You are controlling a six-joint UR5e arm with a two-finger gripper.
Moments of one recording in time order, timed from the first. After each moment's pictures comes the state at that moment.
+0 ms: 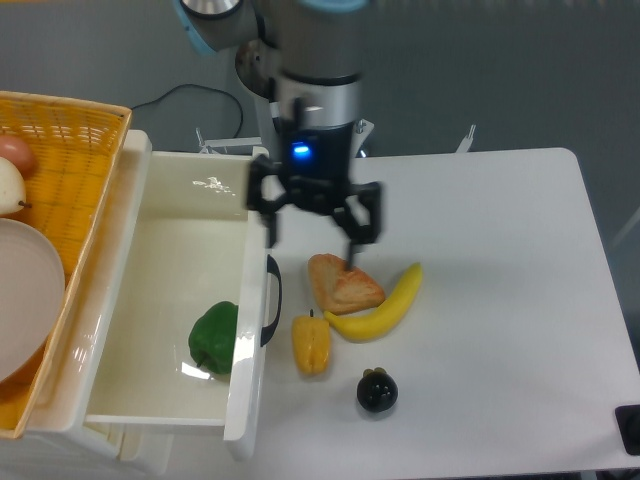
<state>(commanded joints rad) 2.60 -1.74 -1.44 -1.10 1.31 0.77</state>
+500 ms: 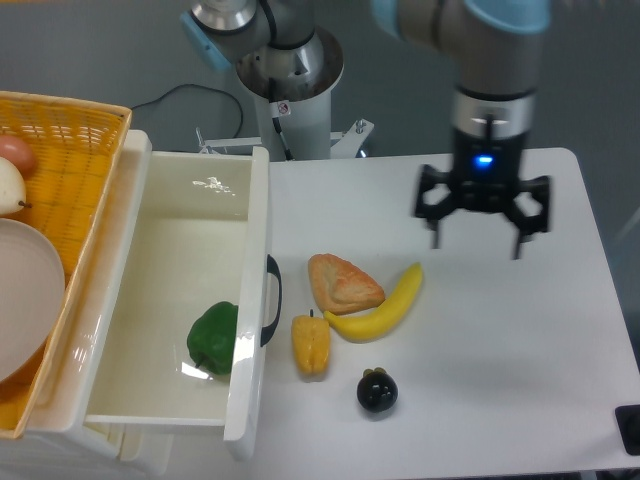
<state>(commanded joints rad) 2.81 -1.87 -1.49 -1.10 1.48 1.05</state>
